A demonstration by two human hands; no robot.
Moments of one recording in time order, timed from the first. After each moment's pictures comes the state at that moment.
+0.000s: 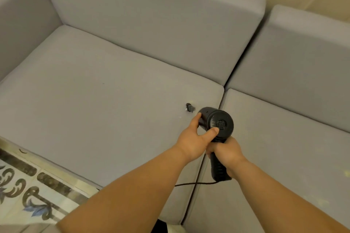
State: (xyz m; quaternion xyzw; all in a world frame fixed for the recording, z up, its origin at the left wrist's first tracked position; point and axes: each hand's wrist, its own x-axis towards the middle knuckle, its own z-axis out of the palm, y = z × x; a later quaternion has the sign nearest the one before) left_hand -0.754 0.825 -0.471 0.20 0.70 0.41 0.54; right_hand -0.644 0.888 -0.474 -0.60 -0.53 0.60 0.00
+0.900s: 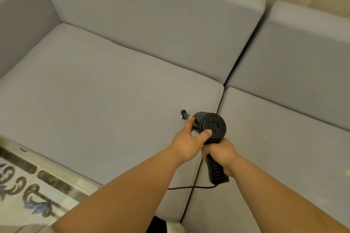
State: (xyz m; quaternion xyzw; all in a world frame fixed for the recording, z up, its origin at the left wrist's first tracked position) left_hand -0.755 0.817 -0.481 0.19 0.72 0.39 0.54; right_hand -0.645 0.888 -0.489 -0.59 -0.51 0.62 -0.08
